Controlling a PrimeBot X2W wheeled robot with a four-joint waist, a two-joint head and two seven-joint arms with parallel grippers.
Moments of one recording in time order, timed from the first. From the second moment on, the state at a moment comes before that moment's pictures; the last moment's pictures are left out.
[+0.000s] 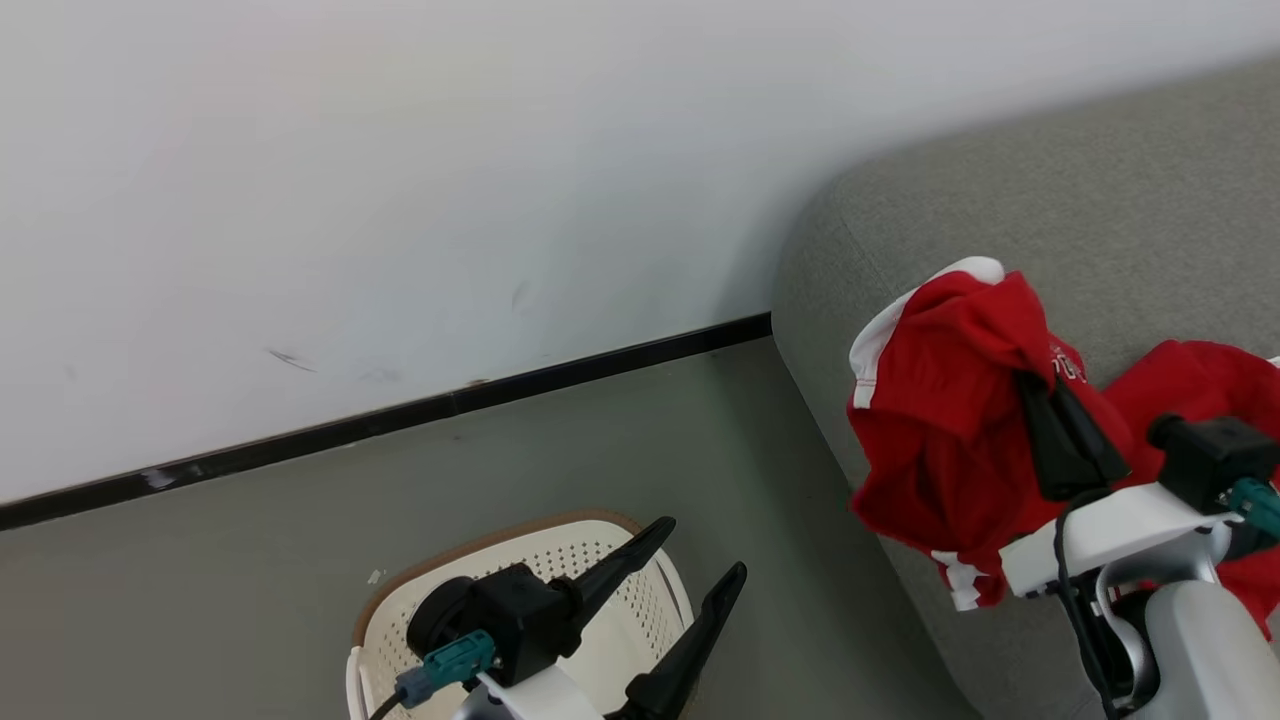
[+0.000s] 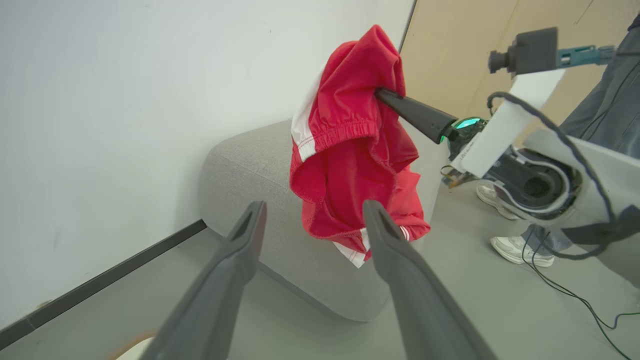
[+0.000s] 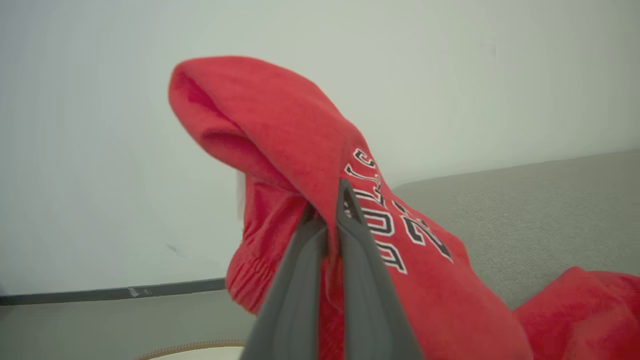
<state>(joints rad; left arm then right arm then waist) -0.23 0.23 -0.77 -0.17 -0.64 0.06 -0.01 -0.16 -0.06 -0.01 0.08 0.13 0.13 -0.18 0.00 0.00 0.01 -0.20</state>
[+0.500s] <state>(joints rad) -0.23 0.26 -0.76 -0.23 -0.63 0.07 -0.01 -0.32 -0.07 -0.15 0.13 0.21 0.13 -0.07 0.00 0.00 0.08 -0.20</state>
